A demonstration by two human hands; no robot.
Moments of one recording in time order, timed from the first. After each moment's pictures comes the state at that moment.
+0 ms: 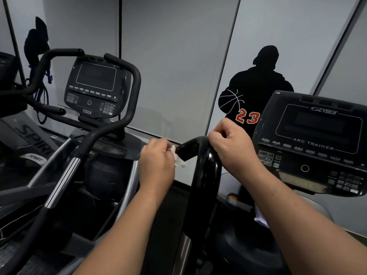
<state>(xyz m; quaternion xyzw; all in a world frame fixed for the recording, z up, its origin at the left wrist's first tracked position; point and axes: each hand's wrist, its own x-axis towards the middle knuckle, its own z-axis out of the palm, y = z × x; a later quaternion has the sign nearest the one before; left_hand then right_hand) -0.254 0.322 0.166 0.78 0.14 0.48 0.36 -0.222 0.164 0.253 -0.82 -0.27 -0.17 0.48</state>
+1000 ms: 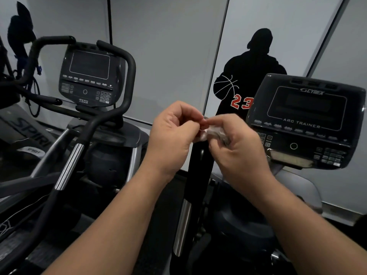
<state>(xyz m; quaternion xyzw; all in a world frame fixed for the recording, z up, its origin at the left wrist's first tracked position) -0.339 0.272 0.235 0.59 -0.11 0.32 0.74 -0.302 0.131 0.236 -0.78 -0.38 -0.31 0.39</state>
